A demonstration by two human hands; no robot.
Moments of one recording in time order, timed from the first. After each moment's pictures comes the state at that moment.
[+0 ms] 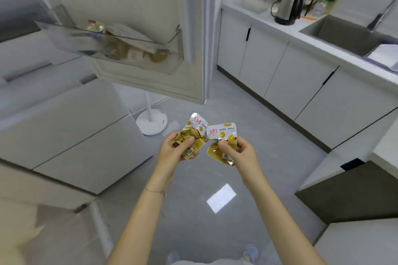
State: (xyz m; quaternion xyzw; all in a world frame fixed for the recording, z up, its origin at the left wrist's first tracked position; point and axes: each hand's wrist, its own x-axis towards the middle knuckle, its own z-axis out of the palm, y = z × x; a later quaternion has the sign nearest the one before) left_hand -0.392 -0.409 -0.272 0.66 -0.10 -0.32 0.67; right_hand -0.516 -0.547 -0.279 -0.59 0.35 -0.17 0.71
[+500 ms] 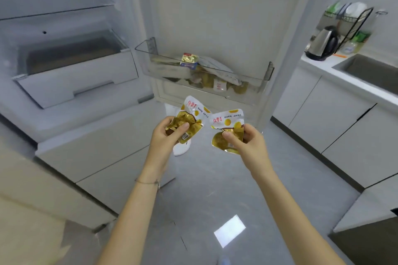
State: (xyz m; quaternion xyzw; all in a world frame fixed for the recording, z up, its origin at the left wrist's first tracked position) left_hand -0.215 -0.262 -0.211 0.63 -0.15 -0.20 0.73; right_hand -0.346 -0.420 -0.203 -0.69 0.25 -0.24 0.63
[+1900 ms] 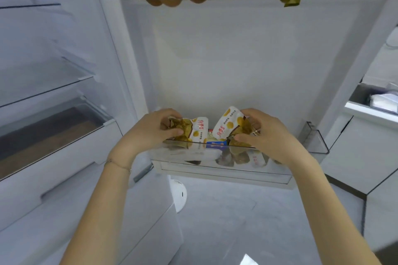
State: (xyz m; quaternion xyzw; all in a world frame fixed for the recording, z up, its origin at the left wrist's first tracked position) left_hand 0.065 -0.318 -0.088 0.79 -0.50 -0.15 0.33; right_hand -0.168 -0.478 -0.086 -0.87 0.30 -0.19 0.35
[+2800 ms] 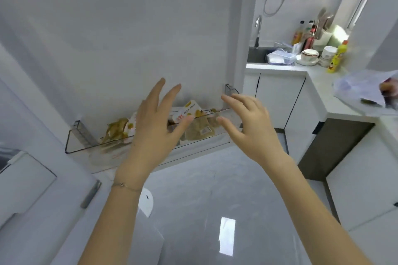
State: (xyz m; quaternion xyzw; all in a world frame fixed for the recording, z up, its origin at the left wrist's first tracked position) left_hand -0.049 -0.353 -0.100 0.64 -0.68 -0.02 0.37; right_hand -0.258 -0.423 -0.129 -0.81 0.44 -0.37 0.07
